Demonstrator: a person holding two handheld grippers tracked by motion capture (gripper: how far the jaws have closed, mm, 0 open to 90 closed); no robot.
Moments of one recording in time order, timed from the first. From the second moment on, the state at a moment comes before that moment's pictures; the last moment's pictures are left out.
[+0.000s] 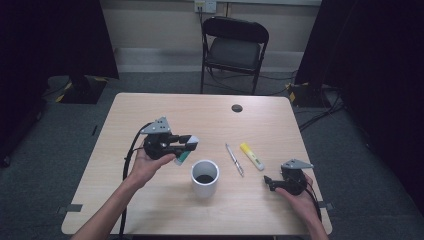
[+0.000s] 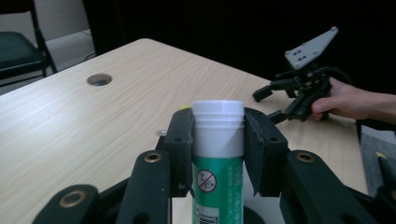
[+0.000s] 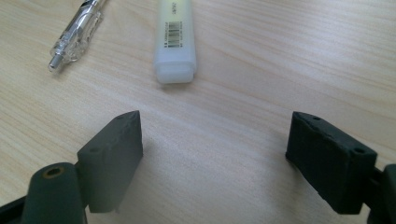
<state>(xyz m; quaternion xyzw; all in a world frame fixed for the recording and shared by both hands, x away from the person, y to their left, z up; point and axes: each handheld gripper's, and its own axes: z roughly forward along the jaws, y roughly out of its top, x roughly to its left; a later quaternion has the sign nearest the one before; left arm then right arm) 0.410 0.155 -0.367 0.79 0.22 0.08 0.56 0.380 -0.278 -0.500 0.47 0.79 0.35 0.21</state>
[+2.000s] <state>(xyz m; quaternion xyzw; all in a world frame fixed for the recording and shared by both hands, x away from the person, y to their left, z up) 0.399 0.120 -0.399 0.83 0.20 0.05 0.53 0.380 -0.278 -0.500 0.47 0.79 0.34 0.21</state>
